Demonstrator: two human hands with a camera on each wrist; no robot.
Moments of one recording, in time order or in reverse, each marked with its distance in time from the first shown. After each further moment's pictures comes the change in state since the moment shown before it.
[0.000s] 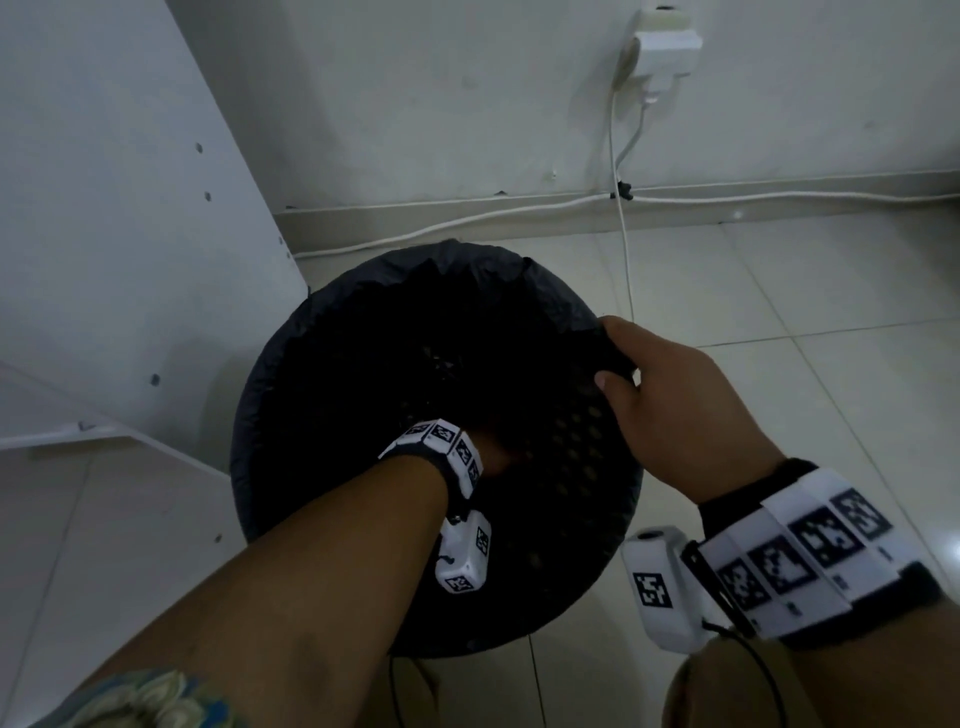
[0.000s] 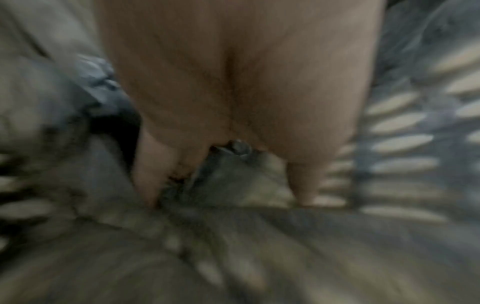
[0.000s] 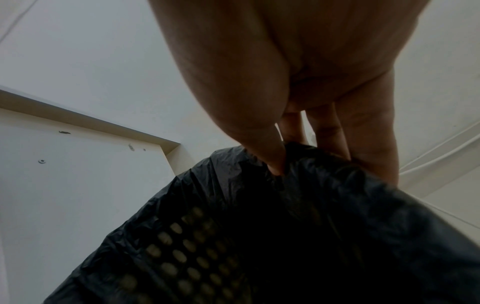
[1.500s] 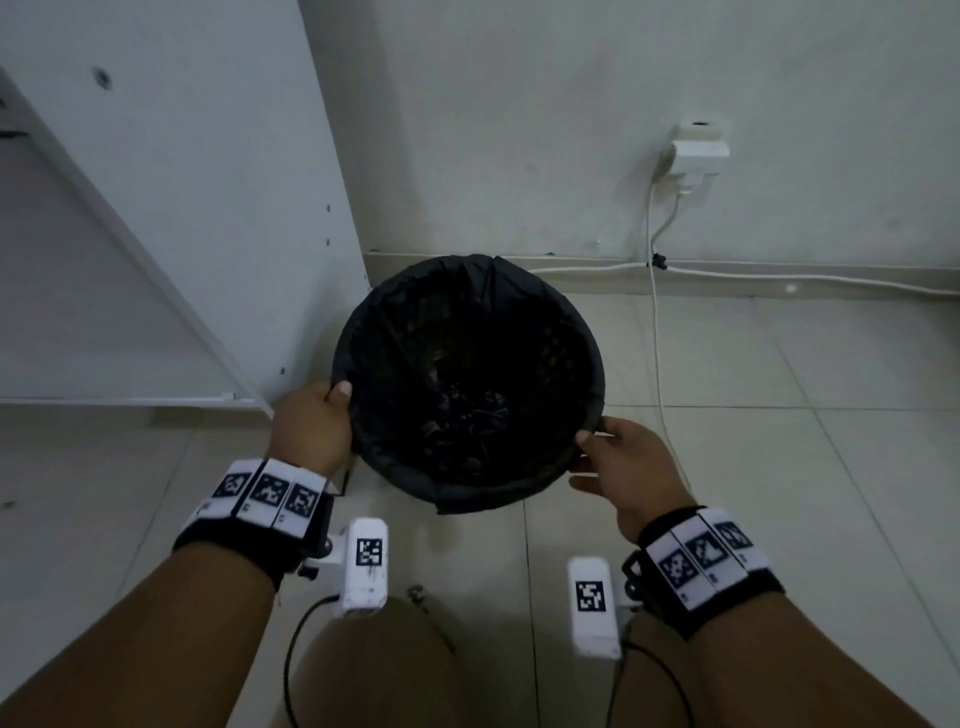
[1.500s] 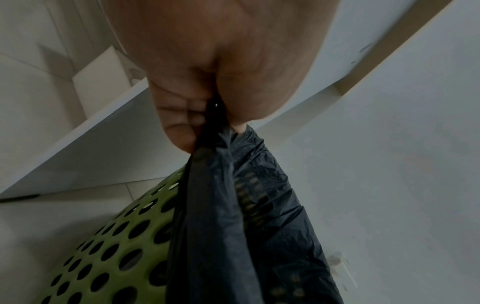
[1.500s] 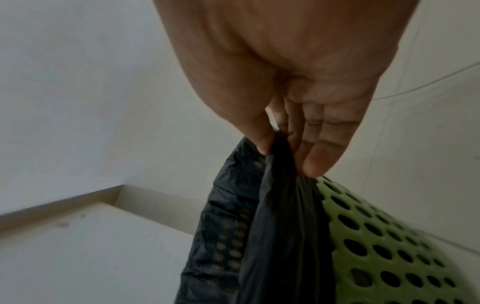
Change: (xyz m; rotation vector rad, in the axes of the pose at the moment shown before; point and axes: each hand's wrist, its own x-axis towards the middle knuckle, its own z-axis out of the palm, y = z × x) left_hand -0.183 -0.113 -0.106 -0.545 0.845 -0.201; right_hand -0.015 -0.004 0.050 0.888 -0.079 0.539
